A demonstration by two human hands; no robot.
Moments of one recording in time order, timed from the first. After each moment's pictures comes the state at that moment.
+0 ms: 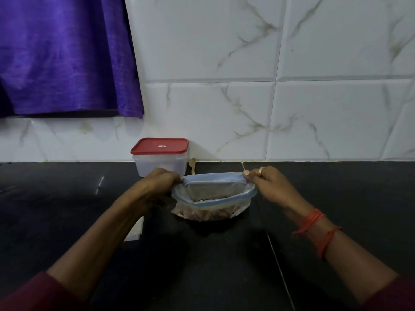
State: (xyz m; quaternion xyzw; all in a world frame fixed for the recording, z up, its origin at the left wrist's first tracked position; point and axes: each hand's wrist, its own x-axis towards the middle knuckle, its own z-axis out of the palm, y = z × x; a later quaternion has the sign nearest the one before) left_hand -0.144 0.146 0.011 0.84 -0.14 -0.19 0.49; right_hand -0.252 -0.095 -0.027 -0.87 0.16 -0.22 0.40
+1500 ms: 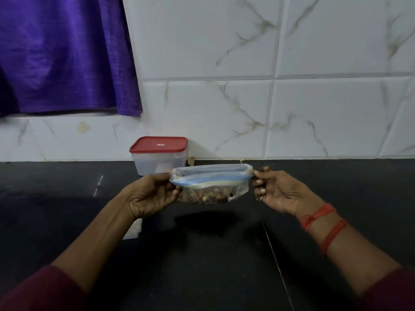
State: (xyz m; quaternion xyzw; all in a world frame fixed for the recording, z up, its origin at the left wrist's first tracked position) left_hand -0.117 0.159 -0.019 0.48 -0.06 -0.41 0.77; right_hand -0.257 -0.103 -0.027 -0.41 0.16 -0.10 0.89
